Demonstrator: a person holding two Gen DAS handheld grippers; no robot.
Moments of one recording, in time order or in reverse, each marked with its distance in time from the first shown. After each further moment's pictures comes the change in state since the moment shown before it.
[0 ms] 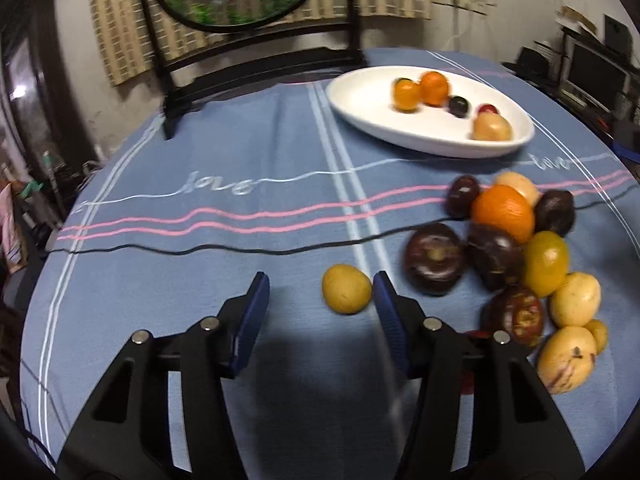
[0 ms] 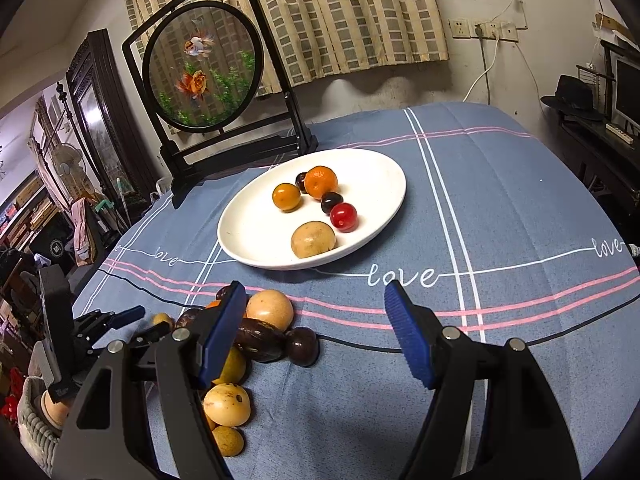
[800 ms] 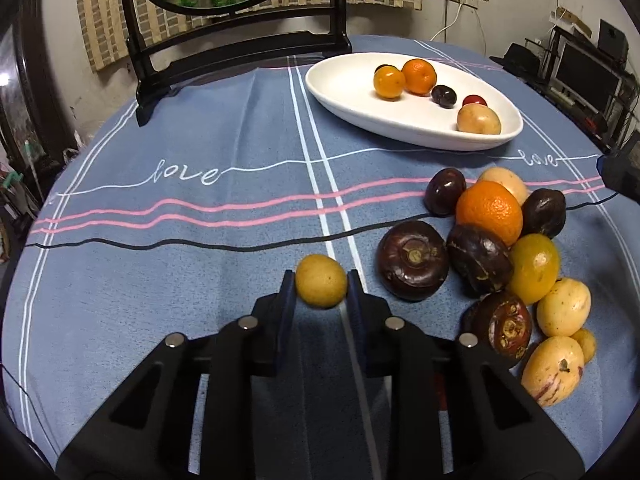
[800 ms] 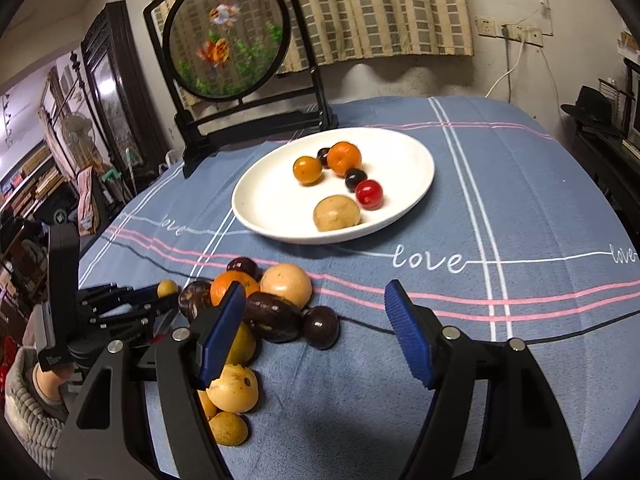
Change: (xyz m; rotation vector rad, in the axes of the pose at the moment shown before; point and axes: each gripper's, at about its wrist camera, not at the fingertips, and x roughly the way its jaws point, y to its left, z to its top) left arm 0.015 -0.014 0.002 0.002 0.057 -0.079; right arm 0.017 0.019 -0.012 -0.089 0.069 0.024
